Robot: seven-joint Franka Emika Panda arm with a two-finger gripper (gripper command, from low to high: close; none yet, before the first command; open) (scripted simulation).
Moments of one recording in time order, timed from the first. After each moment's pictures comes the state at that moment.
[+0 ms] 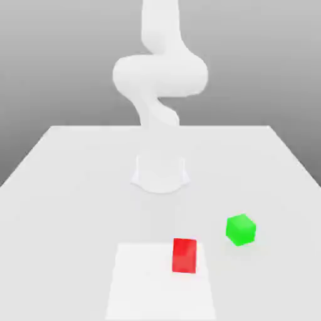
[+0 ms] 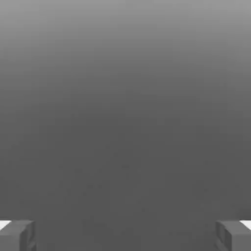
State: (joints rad) arm 0.06 -0.73 -0.06 -2.34 0.01 2.34 0.68
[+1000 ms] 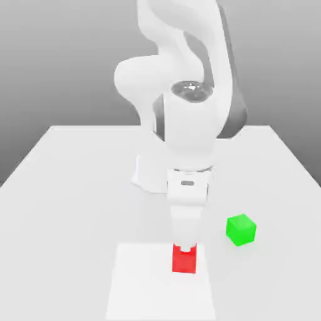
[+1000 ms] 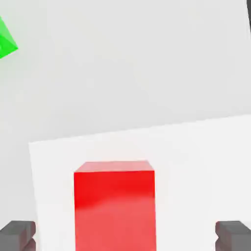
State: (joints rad) arm 0.46 0.02 -0.31 -2.81 0.02 2.84 -0.56
